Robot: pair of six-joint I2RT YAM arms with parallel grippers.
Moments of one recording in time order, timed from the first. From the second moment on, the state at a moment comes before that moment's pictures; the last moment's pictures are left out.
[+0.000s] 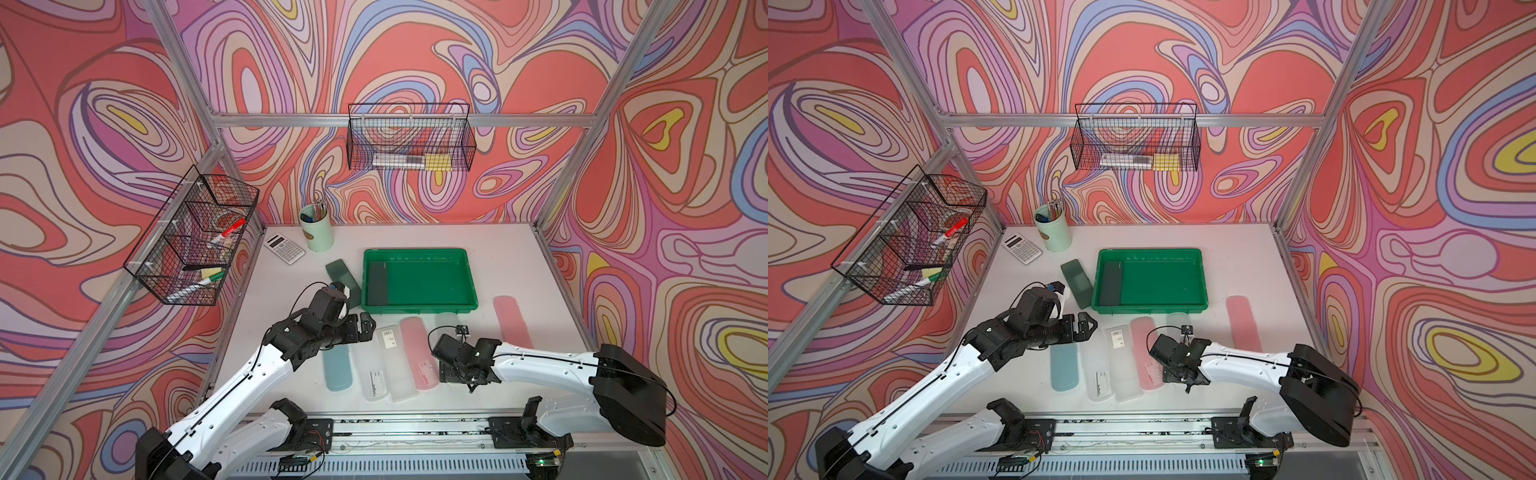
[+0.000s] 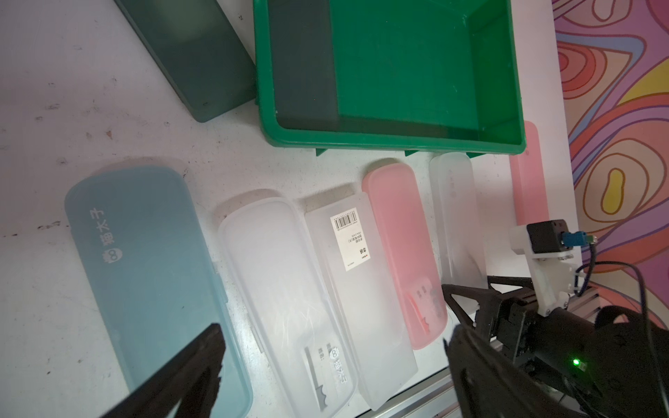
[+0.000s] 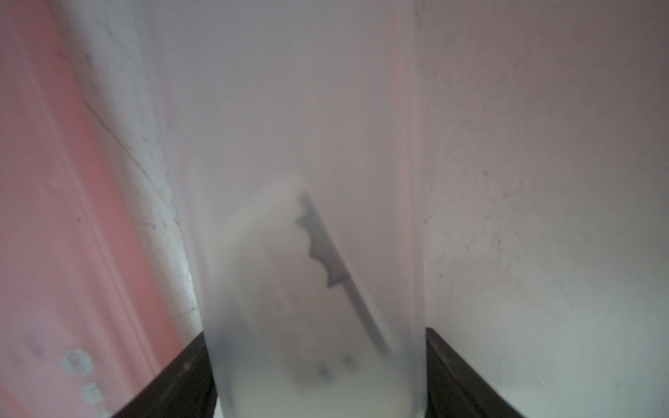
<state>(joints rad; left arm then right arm) -0.57 0.96 0.83 -0.73 0.10 -0.61 0.98 1.36 0.63 -0.68 0.24 1.02</state>
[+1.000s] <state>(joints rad) -0.57 1.02 1.03 -0.59 0.07 -0.36 1.35 1.28 0.71 -0.95 0.44 1.22</state>
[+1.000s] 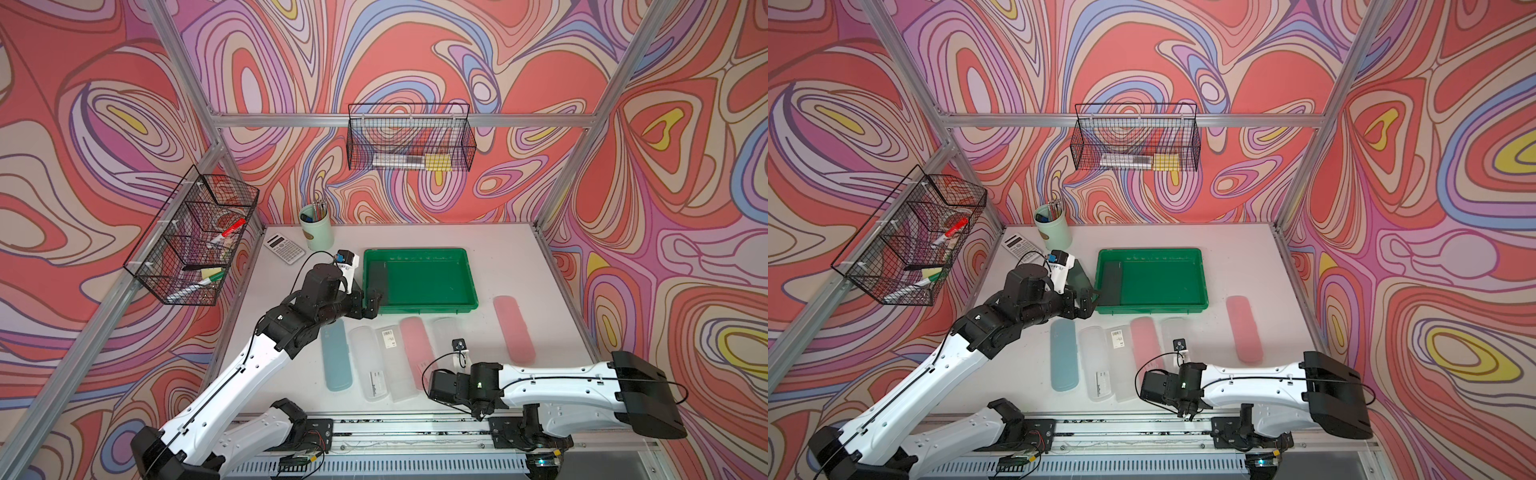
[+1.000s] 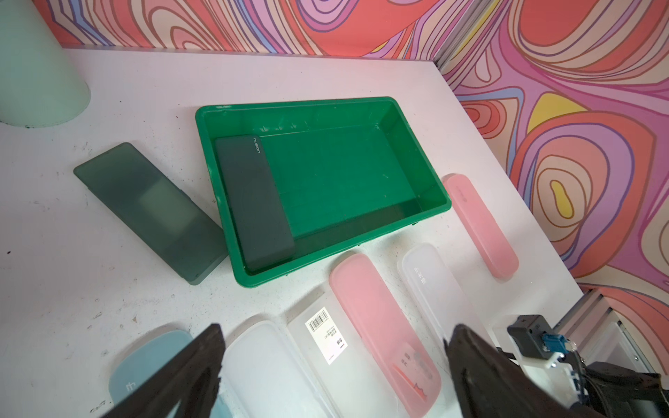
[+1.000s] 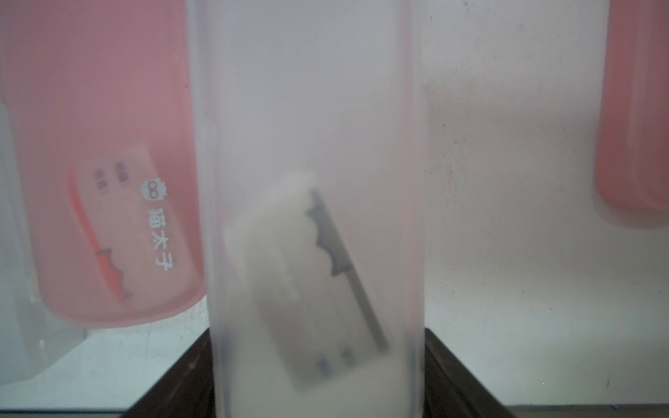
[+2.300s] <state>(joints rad) -0.40 1.38 1.31 -0.49 0.27 -0.38 1.04 1.21 1.09 -0.87 0.43 0.86</state>
